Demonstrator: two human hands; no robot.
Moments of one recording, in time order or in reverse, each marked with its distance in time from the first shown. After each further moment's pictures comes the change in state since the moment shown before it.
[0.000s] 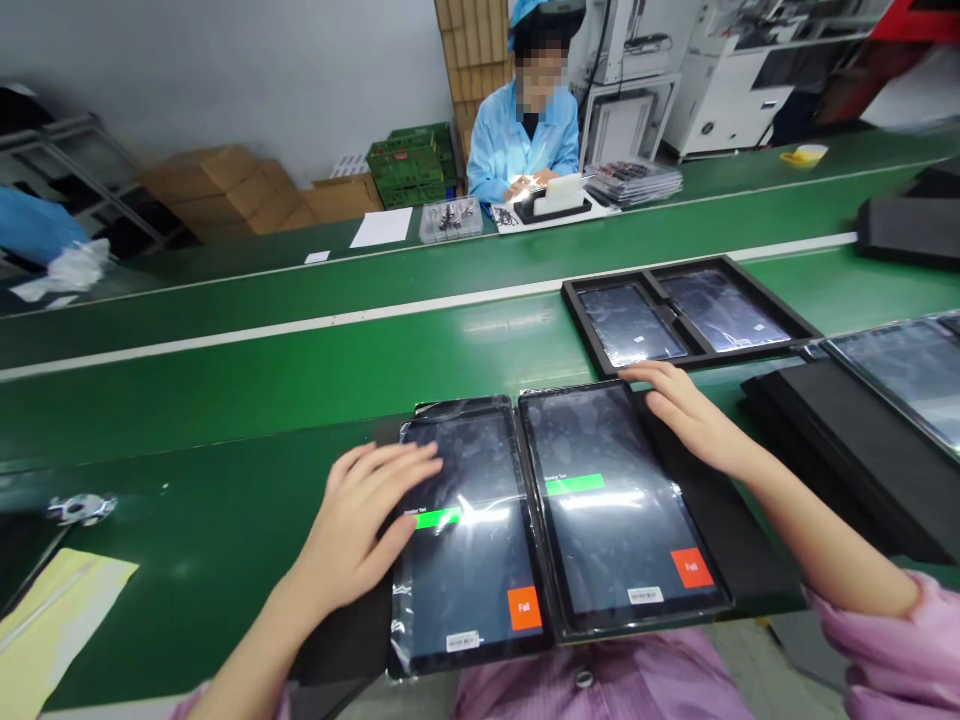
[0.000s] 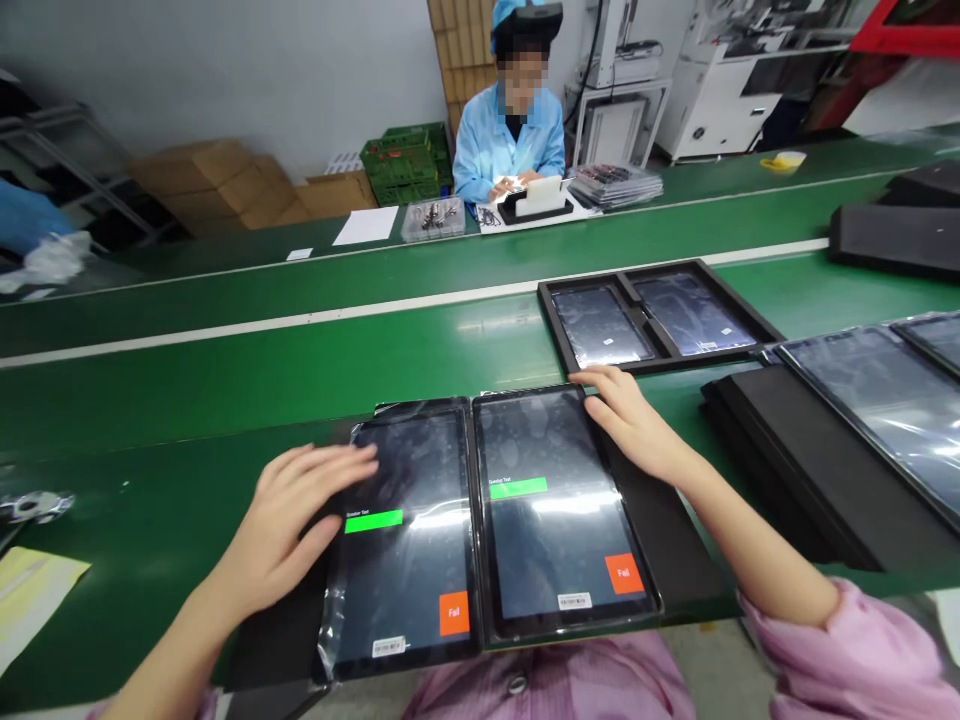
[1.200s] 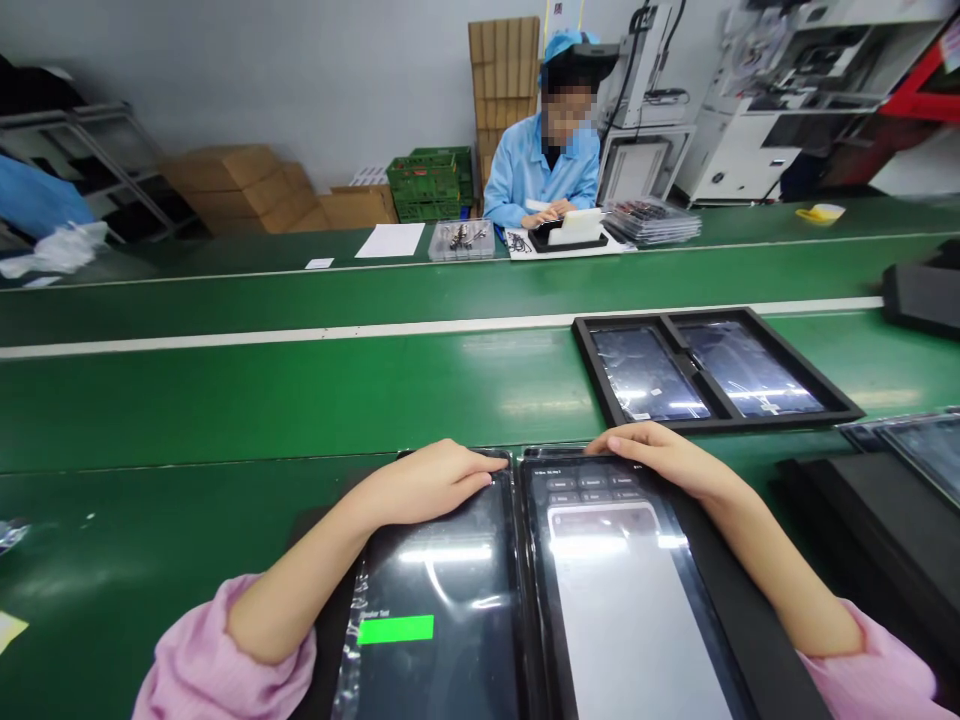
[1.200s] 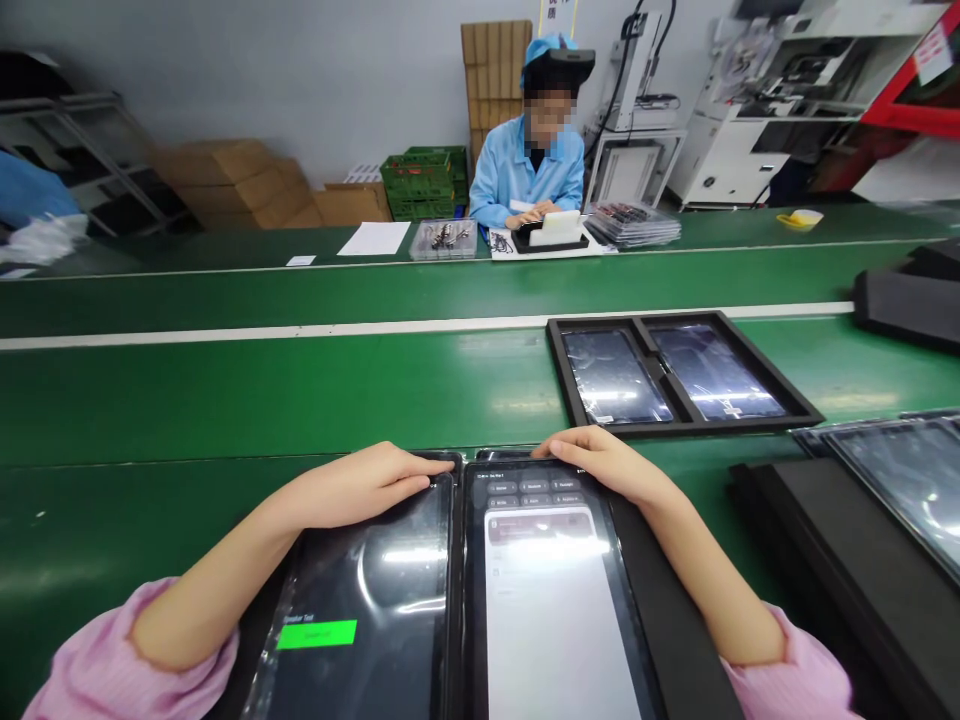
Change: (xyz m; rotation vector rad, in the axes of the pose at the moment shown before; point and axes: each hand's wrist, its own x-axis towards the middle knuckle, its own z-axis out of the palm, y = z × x) left_hand 0.146 -0.022 0.023 -0.477 -0.582 -0.112; right_hand 0.078 0.012 0.020 0.417 -0.501 0.333
